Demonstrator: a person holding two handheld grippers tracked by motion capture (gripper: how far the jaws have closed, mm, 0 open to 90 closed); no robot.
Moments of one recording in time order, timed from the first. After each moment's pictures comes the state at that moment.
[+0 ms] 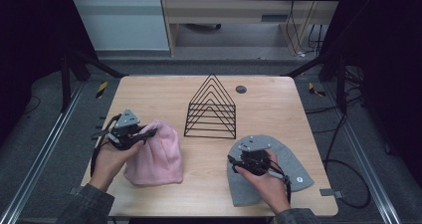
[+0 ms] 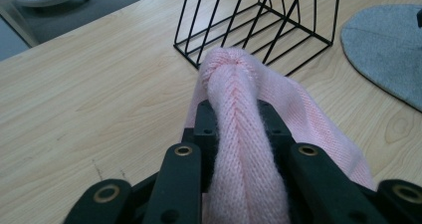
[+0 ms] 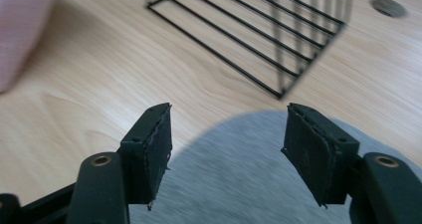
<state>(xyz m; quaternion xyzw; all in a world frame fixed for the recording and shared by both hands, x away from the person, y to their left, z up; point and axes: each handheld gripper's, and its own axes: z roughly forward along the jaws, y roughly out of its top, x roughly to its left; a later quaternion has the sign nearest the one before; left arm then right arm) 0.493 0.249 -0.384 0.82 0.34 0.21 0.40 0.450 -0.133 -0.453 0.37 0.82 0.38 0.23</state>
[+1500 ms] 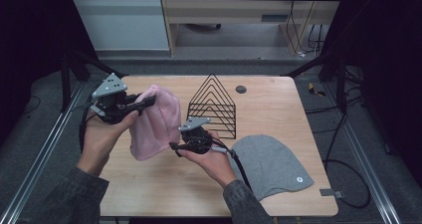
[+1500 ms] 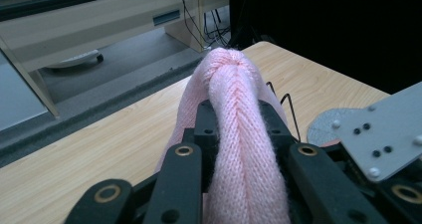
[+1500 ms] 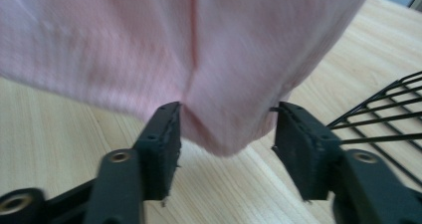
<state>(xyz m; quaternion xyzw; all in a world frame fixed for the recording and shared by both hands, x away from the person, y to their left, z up) 0.486 0.236 -0.272 0.77 0.33 0.24 0.49 0.499 0.013 -0.418 0.28 0.84 0.45 0.12</state>
